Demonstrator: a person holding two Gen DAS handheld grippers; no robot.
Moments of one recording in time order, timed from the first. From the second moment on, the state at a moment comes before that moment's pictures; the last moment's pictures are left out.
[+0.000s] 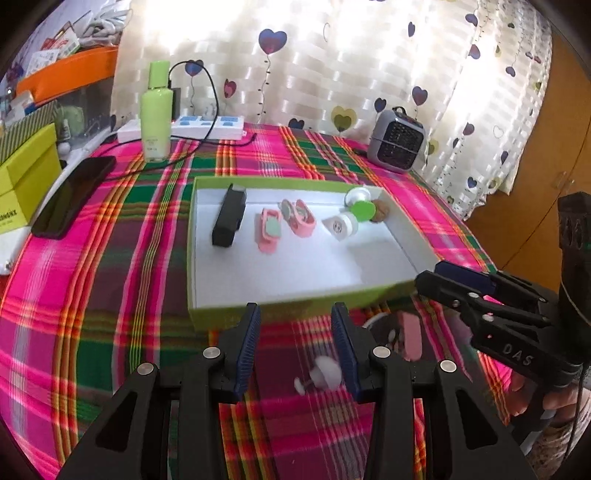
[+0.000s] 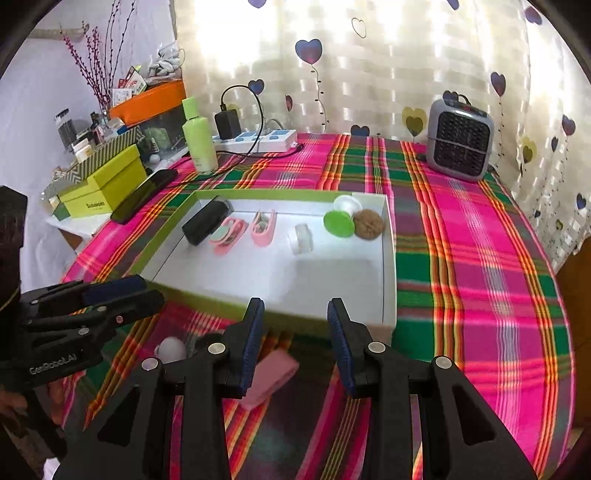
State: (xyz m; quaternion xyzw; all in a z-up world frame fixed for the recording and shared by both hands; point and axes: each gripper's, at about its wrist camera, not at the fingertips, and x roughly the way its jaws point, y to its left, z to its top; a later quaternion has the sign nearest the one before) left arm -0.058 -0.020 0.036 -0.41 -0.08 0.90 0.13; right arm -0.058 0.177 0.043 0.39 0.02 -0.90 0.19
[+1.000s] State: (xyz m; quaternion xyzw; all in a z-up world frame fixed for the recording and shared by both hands) left arm -0.045 -0.008 0.012 -0.44 -0.08 0.88 0.16; right arm -0.041 0.179 0.013 0.44 -0.02 -0.88 0.20
